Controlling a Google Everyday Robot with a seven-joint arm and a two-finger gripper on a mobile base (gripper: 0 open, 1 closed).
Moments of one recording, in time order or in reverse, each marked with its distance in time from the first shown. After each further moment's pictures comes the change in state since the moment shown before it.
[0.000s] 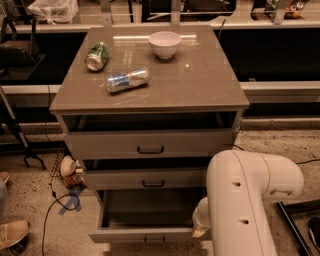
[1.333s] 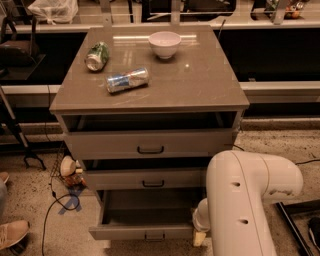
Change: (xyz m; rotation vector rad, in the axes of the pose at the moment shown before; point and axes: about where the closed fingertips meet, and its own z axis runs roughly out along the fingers) arm 0.001 0.008 0.004 -0.013 0.000 -0.005
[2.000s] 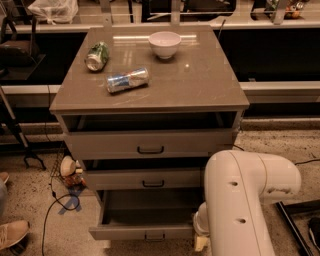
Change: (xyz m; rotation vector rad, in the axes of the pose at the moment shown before) arm 0.004 0.017 0.002 -0.026 0.010 -0.004
